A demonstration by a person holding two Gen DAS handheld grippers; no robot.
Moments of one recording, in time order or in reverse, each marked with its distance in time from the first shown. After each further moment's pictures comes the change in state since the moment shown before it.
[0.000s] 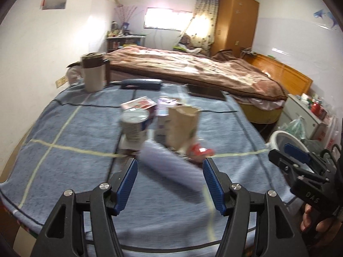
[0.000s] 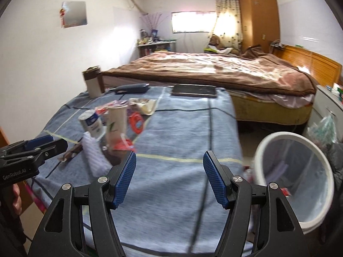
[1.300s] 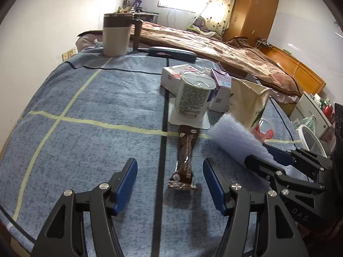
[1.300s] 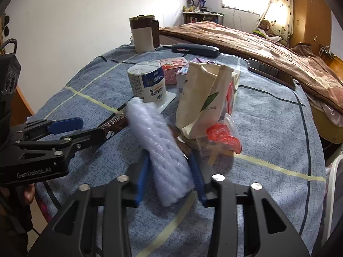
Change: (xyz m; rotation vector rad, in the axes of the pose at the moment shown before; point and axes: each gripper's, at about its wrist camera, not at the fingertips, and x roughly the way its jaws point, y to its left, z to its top) left arm 0.055 0.082 -0.015 -0.062 0.143 -0.011; right arm 0.076 0.102 -0.008 -0.188 0.216 0.181
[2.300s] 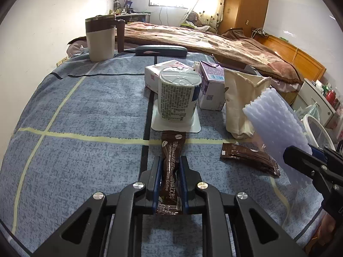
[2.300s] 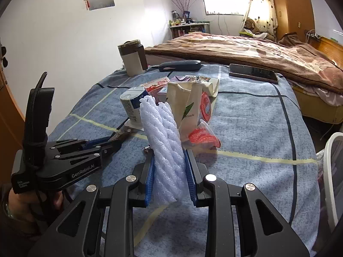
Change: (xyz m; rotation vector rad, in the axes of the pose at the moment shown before) left arm 0.018 -0.024 0.007 0.076 0.011 0.030; right arm -0.031 -0.031 -0.007 0.138 -0.106 0.041
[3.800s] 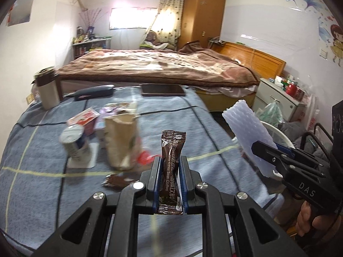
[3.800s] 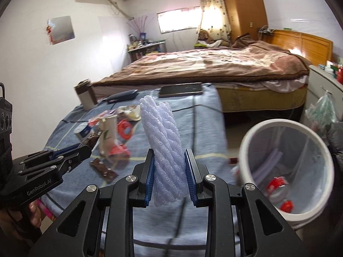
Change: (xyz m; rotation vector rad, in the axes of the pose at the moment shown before) left arm -0.057 -0.141 0.023 0.158 -0.132 -0.193; right arm -0.094 -0.099 -0.013 0.173 -0.142 -0.206
